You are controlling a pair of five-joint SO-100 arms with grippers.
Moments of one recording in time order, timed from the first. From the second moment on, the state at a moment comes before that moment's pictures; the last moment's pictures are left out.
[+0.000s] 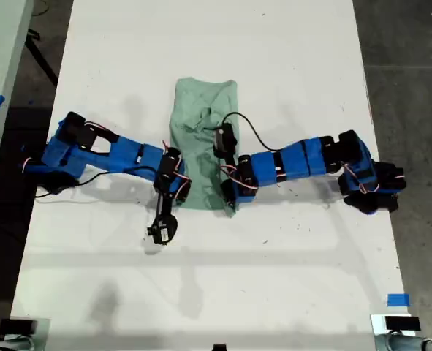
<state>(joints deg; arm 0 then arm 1) 5.2 49.7 62.1 82.7 5.3 -9.1 55.1 63.6 71.5 -13.6</state>
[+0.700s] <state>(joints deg) 20.1 57.3 58.5 83.0 0.9 -19.6 57.0 52.3 83.1 -3.2</state>
